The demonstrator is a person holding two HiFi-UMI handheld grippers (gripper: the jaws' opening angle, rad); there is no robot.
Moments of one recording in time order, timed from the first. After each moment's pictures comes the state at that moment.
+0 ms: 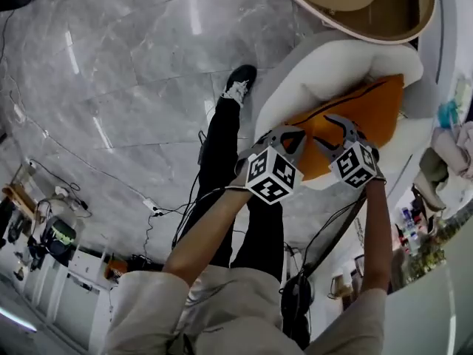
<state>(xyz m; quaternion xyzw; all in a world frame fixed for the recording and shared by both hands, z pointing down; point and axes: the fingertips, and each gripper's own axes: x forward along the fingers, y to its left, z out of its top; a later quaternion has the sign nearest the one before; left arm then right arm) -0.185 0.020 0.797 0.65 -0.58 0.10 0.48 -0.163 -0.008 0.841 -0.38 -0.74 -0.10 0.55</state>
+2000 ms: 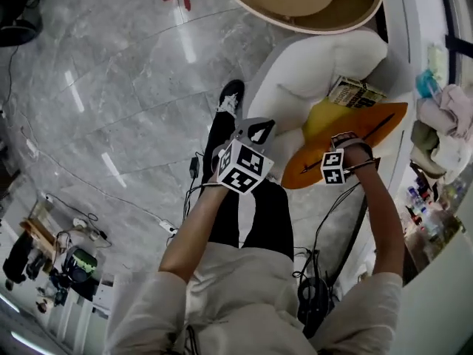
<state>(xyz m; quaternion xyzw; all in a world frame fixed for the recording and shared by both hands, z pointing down) -0.232 0.040 0.726 0.65 -0.59 0.14 0.45 0.043 -0.058 0.842 -0.54 -0.35 -0.32 0.69</state>
